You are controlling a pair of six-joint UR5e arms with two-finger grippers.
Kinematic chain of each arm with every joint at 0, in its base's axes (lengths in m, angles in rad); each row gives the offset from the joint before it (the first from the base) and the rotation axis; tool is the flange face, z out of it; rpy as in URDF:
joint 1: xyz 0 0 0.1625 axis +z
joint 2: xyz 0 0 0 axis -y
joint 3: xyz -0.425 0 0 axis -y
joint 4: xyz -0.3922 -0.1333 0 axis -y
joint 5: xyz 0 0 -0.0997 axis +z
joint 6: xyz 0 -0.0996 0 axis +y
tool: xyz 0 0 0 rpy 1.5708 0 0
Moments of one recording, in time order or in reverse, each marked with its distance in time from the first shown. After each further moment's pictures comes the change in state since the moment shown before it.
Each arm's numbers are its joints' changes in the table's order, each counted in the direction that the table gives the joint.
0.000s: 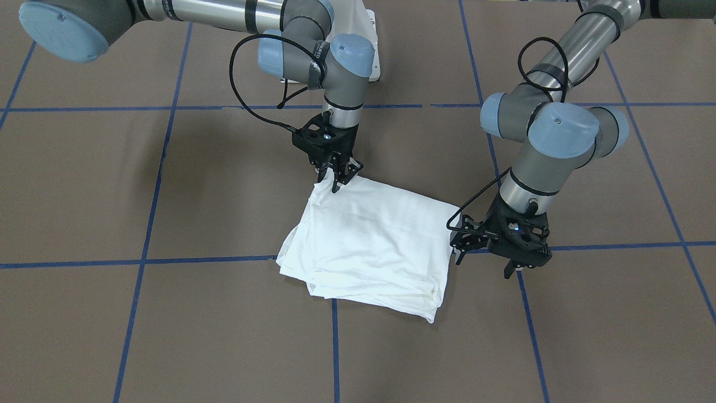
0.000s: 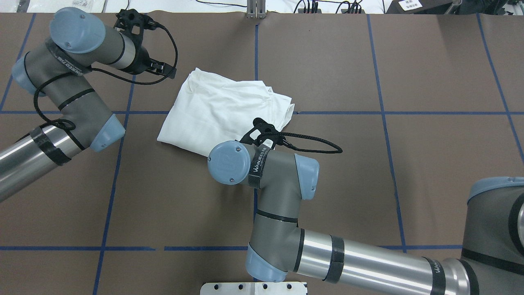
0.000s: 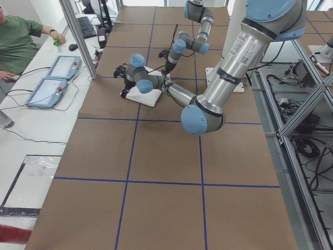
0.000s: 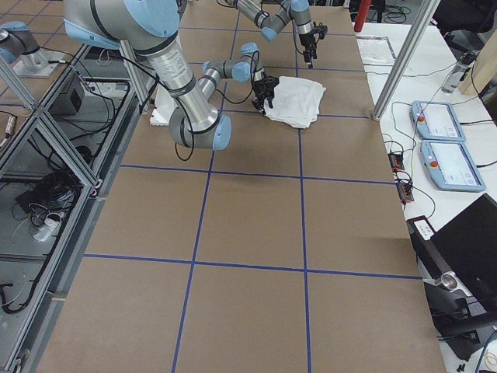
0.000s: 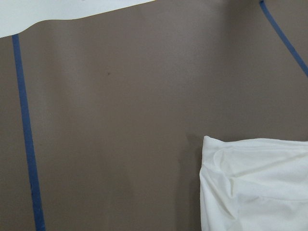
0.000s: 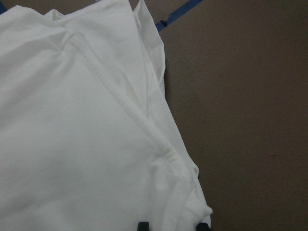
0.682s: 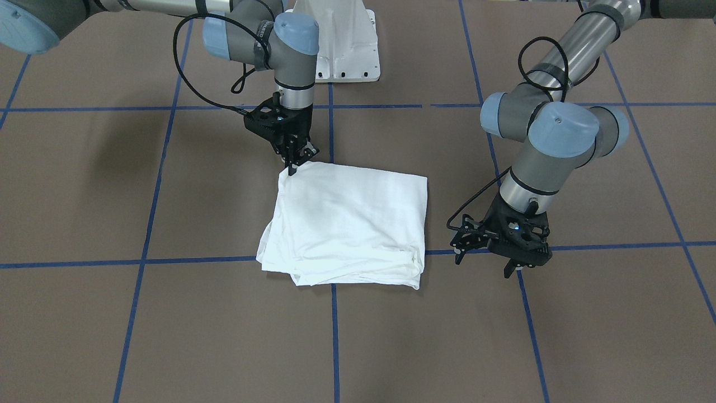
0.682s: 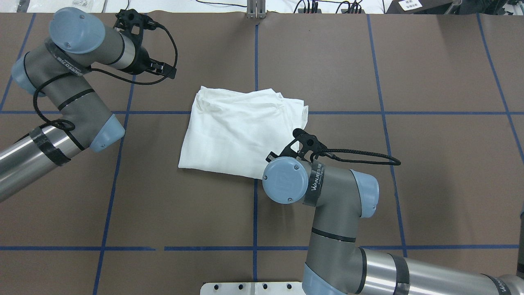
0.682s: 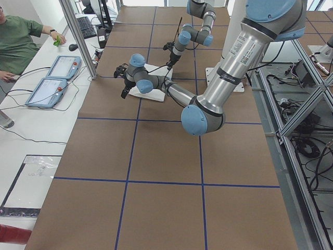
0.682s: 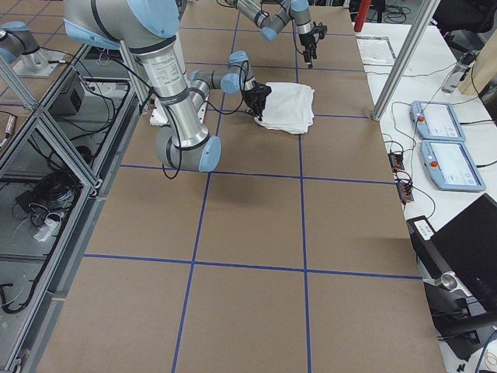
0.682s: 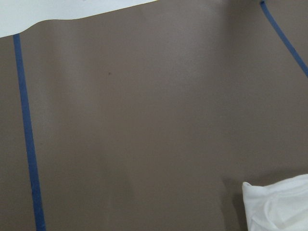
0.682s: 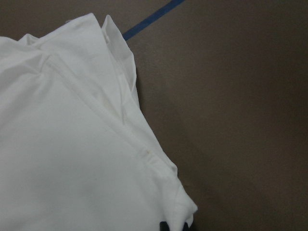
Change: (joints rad) left arm 0.000 0.002 -0.004 0.000 0.000 0.007; right arm -0.011 -0.245 0.277 -0.006 0.012 0.047
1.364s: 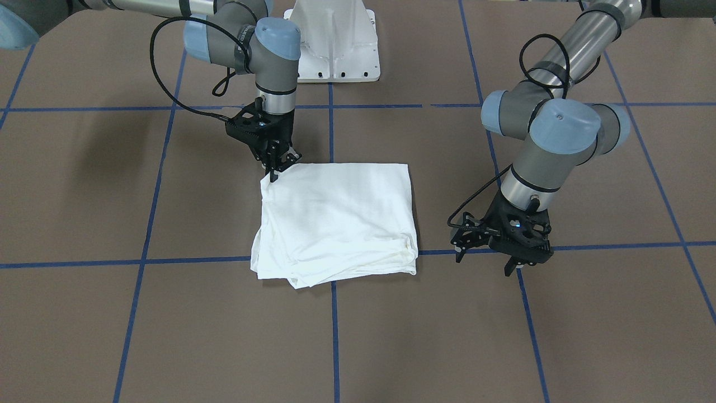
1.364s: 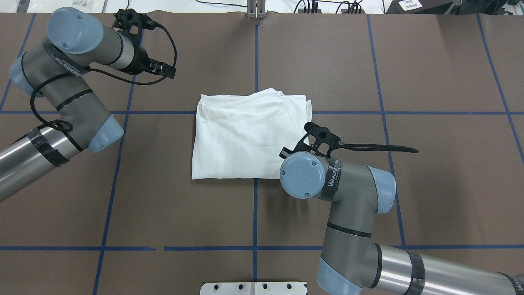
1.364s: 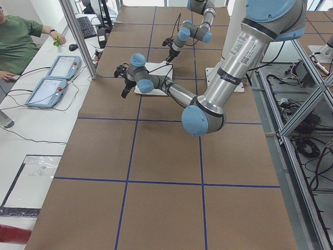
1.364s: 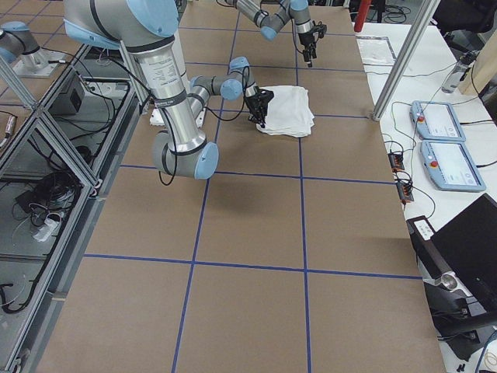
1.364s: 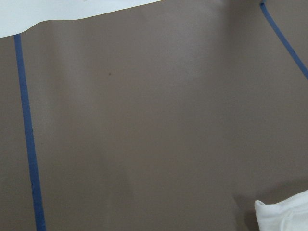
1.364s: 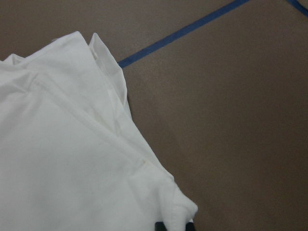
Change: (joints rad) left arm 0.000 0.007 -0.019 0.006 0.000 0.013; right arm 0.029 -0.048 0.031 0.002 0.024 0.126
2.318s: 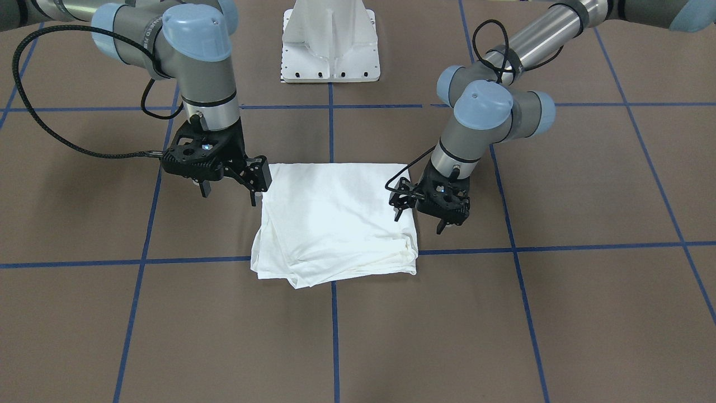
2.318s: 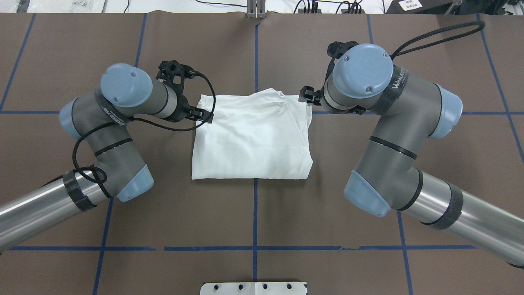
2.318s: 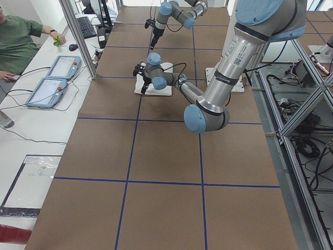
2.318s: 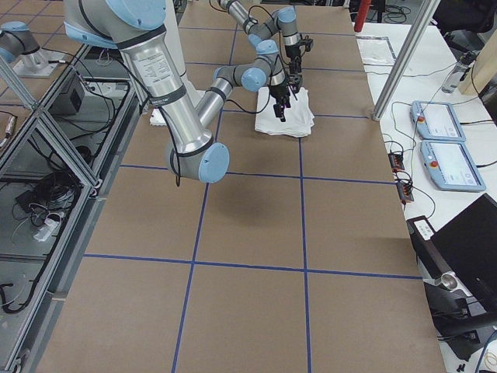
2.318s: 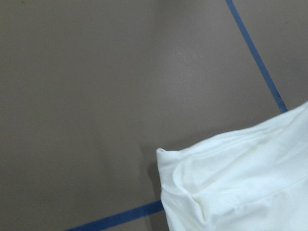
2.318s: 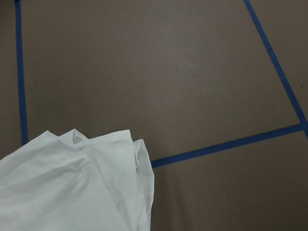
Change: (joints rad) left arm 0.217 -0.003 -0.047 0.027 -0.061 0.153; right arm 0.300 0.009 0.070 0.008 -0.287 0.513
